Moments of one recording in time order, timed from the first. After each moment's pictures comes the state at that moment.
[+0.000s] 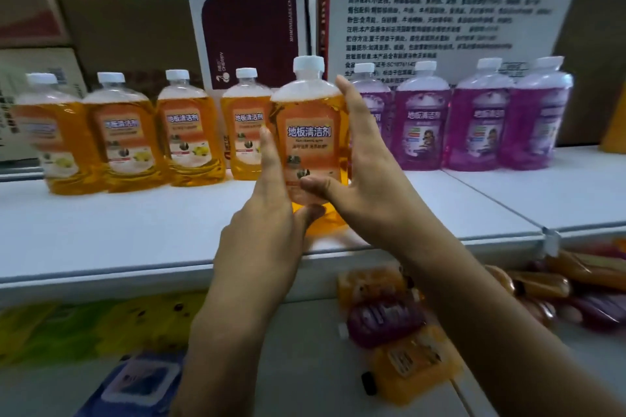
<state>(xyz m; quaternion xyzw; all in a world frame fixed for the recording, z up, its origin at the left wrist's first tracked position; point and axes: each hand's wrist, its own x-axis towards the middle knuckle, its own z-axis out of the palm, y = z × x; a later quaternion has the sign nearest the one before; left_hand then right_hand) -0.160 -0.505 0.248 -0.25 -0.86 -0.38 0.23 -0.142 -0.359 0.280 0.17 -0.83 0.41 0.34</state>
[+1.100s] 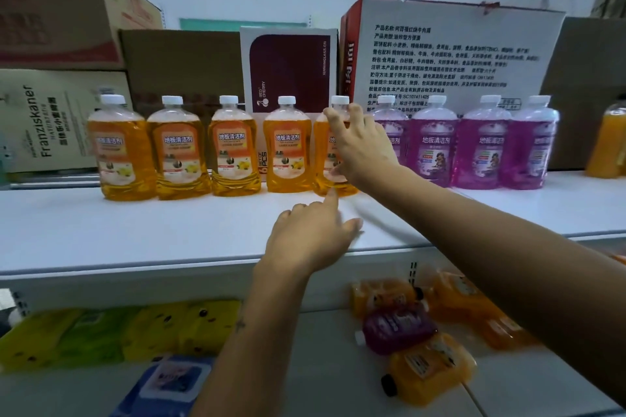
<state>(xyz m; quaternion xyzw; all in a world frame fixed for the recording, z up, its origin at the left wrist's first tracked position) -0.193 -0.511 0.258 -0.29 -0.94 -0.17 0.08 -0.242 -0.366 0.317 -0.06 -0.93 -0.13 0.34</state>
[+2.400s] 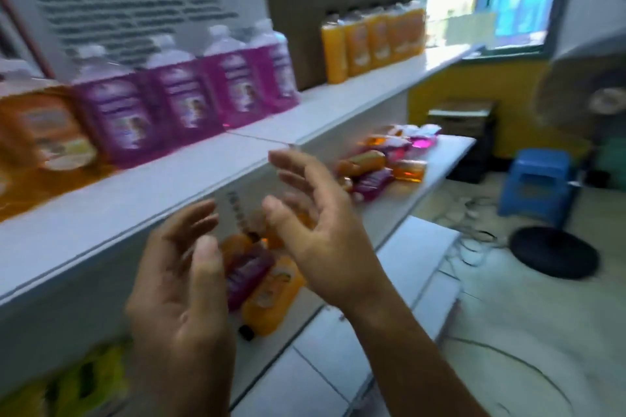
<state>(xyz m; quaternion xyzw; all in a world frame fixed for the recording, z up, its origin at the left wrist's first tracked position) -0.048 -0.458 0.177 -0.44 -0.52 -0.73 0.08 0.028 -0.347 0.181 -0.10 -0.70 0.47 0.53</state>
